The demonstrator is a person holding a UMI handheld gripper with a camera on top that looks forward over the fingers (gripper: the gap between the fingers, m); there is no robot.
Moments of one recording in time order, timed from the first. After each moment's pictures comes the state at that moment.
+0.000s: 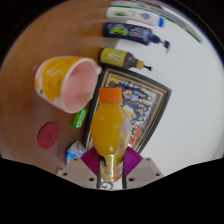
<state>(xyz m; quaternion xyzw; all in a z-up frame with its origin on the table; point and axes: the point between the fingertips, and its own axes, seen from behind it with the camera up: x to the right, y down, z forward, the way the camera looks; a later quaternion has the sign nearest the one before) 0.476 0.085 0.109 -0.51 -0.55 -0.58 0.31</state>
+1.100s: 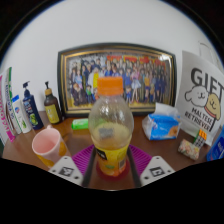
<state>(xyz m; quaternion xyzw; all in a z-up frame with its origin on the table) 0.501 0.070 -0.022 -0.85 0.00 0.04 0.52</state>
